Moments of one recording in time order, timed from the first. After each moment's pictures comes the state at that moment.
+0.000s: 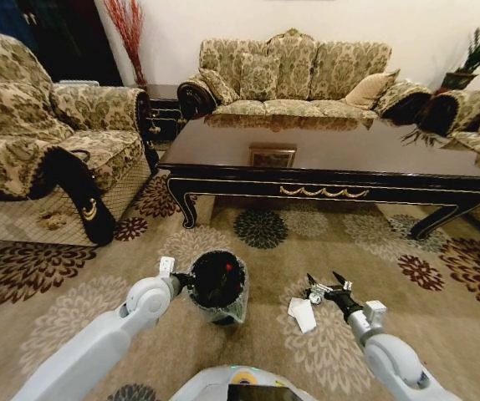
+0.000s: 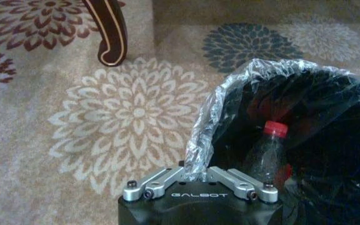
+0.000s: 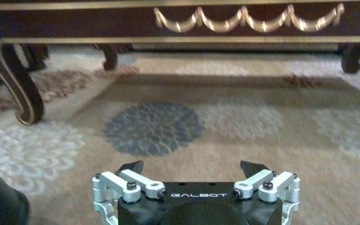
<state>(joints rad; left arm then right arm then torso) 1.13 -0.77 -0.13 -2.12 -1.22 0.74 -0.72 -1.57 0.92 0.51 1.91 0.63 -0.14 0.10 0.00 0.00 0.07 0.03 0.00</state>
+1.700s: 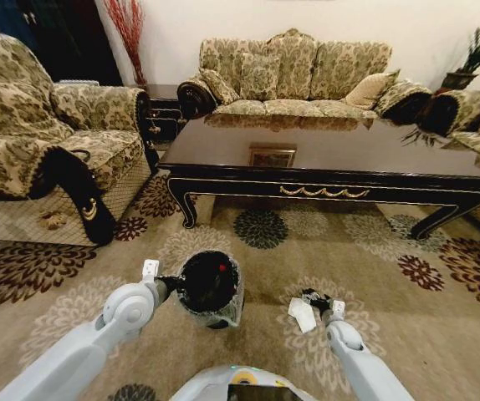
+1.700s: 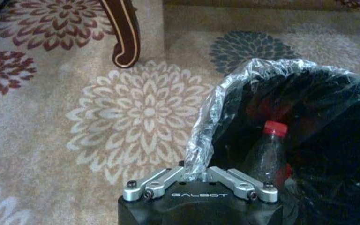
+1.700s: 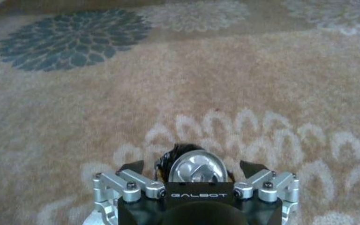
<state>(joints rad) 1.26 -0.72 -0.29 -2.24 -1.30 0.74 -0.74 -1.16 1.16 0.31 1.24 0.58 -0.13 0.15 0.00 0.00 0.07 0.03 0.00</state>
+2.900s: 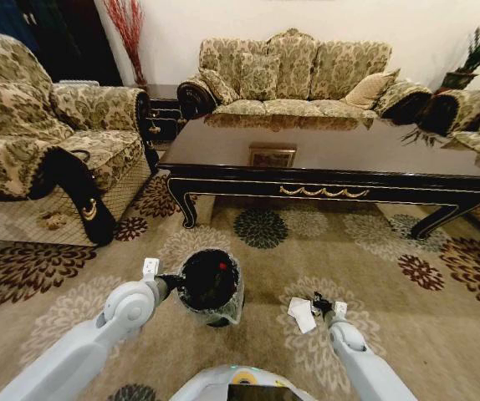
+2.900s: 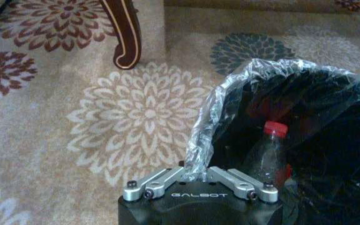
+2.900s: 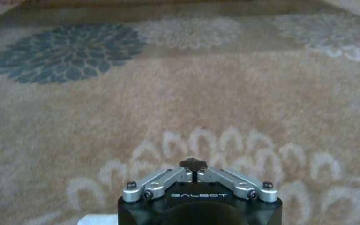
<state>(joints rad) 1.26 -0.72 -0.29 -2.23 -1.30 0.74 -0.74 -1.19 1.11 0.34 1.29 0.59 -0.11 0.14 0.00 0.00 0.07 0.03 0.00</state>
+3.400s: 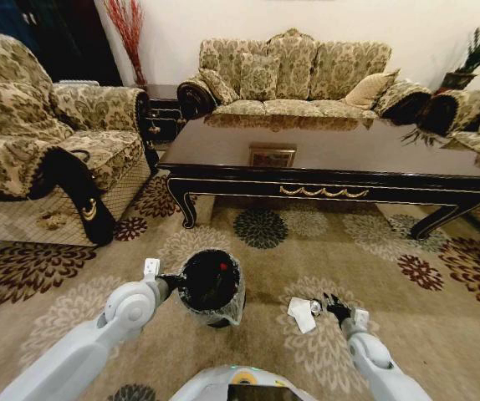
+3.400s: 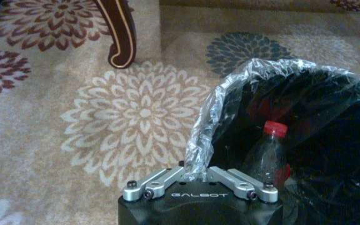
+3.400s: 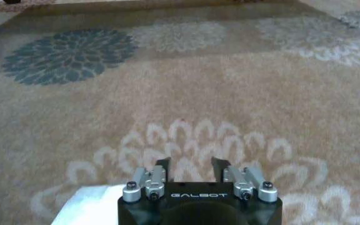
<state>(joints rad) 1.25 -0.73 -0.27 -2.23 -1.29 0.74 -0.74 -1.39 1.06 0.44 1.45 0.63 -0.12 0.12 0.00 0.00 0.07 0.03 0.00</state>
